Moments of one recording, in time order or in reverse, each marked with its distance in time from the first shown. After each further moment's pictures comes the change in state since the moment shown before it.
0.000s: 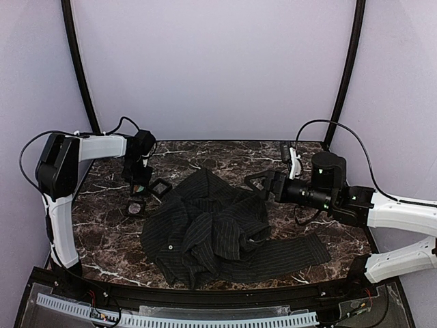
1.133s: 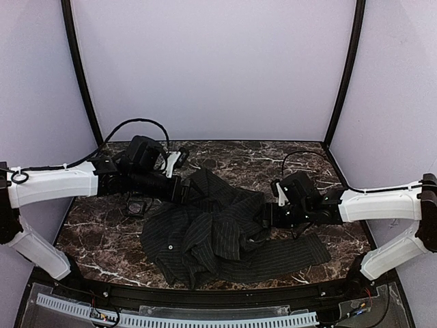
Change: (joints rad) left arm -0.447 -0.614 -0.477 0.483 0.551 -0.267; right arm -0.076 0.272 -0.026 -0.284 0.047 0.042
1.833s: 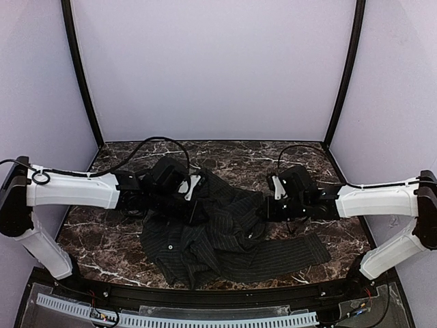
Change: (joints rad) left arm -0.172 0.157 0.002 0.019 -0.052 -0.099; right arm -0.010 0.040 0.008 0.076 -0.069 -0.007
